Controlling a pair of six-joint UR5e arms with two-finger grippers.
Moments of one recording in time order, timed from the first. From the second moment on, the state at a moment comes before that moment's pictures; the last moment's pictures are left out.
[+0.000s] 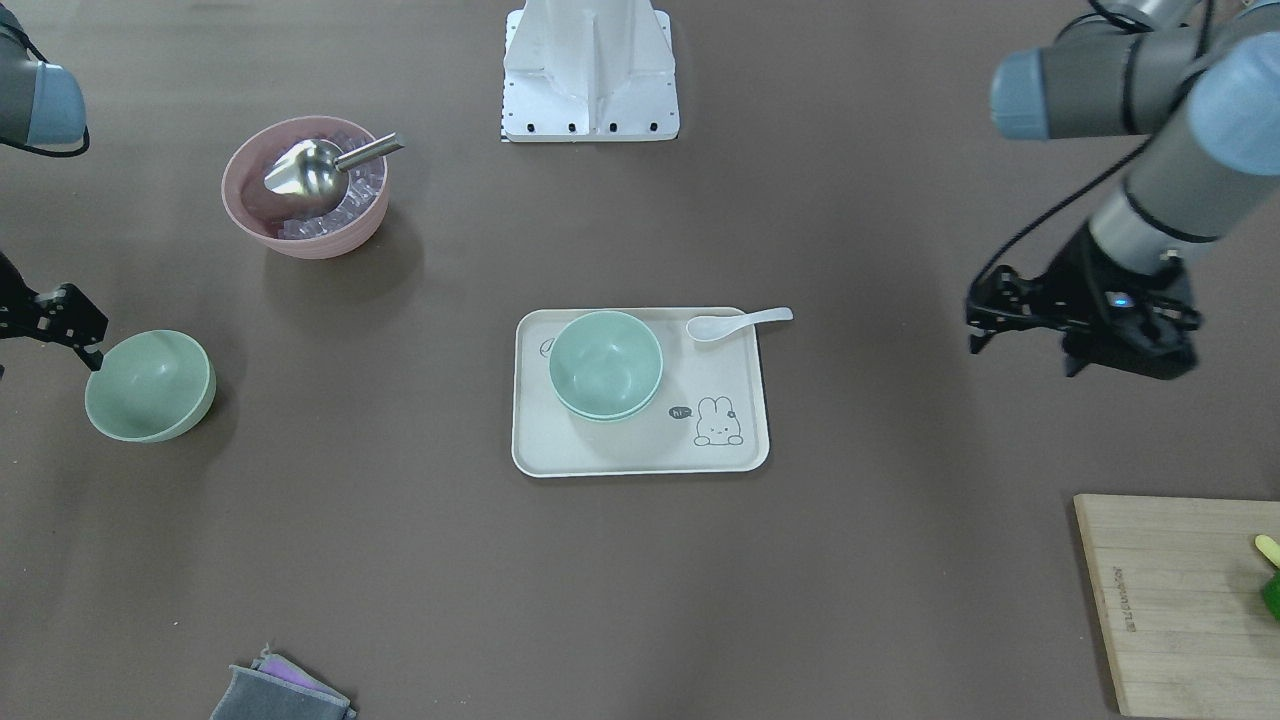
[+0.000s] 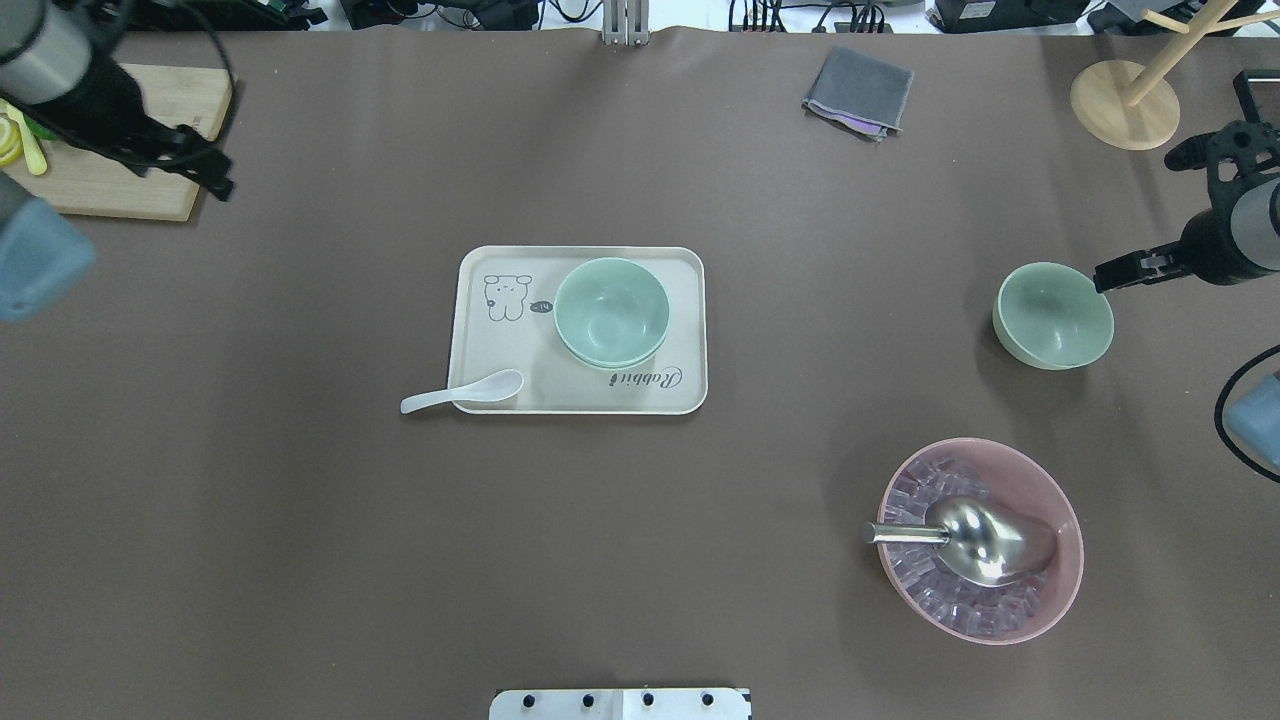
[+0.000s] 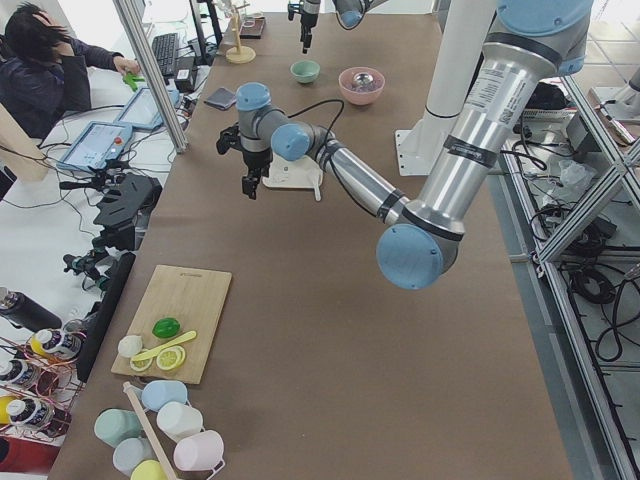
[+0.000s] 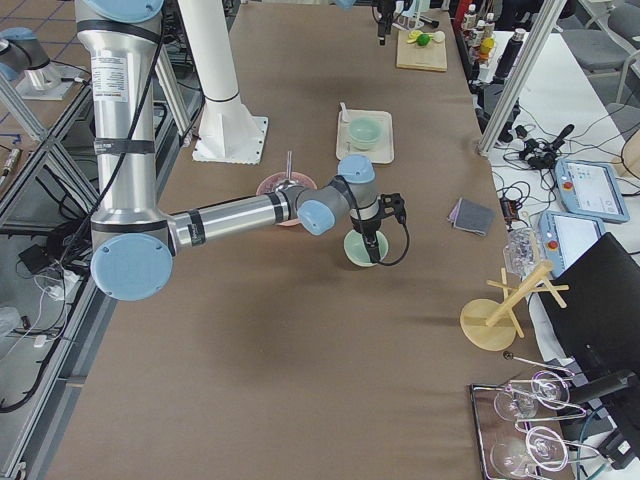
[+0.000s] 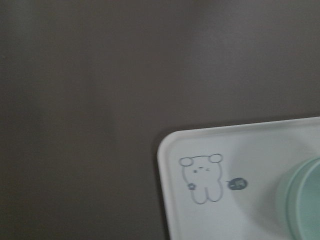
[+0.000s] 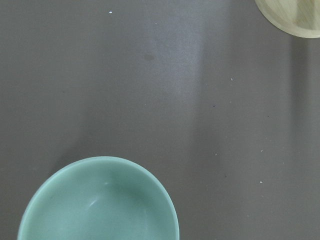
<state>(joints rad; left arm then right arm) -1.15 -1.93 -1.76 -1.55 -2.23 -0.33 1.05 -1.55 1.75 -1.15 2.02 0.61</state>
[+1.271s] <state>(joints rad) -1.34 -1.66 -1.77 -1.58 -2.27 -0.16 0.98 -1.55 1.64 -1.02 2.04 0.86</state>
